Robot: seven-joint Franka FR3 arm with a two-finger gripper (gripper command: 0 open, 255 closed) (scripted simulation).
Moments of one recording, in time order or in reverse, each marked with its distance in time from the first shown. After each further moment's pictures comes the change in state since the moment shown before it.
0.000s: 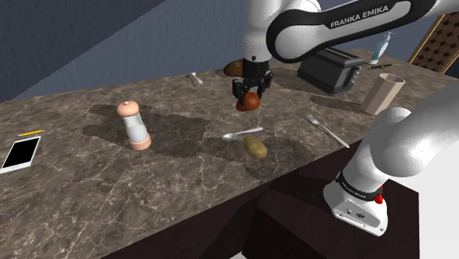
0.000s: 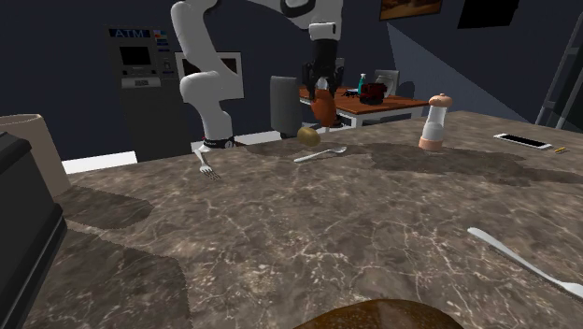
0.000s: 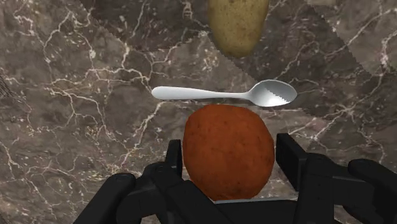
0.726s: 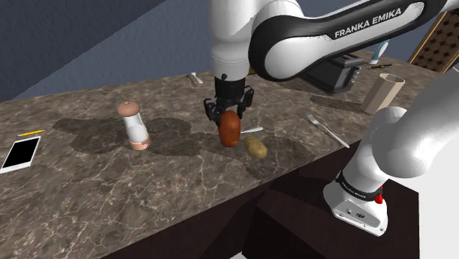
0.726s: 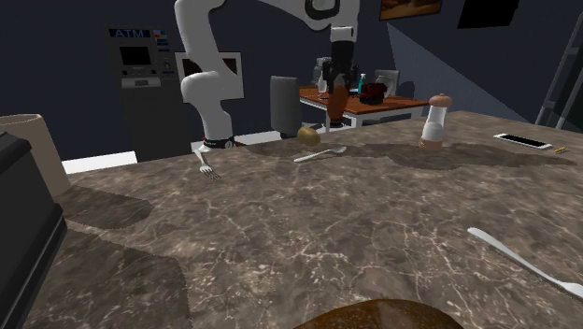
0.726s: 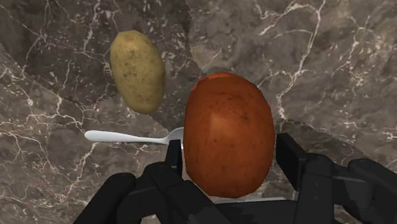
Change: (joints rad) arm 0.088 0.143 0.203 0.159 0.023 -0.052 0.282
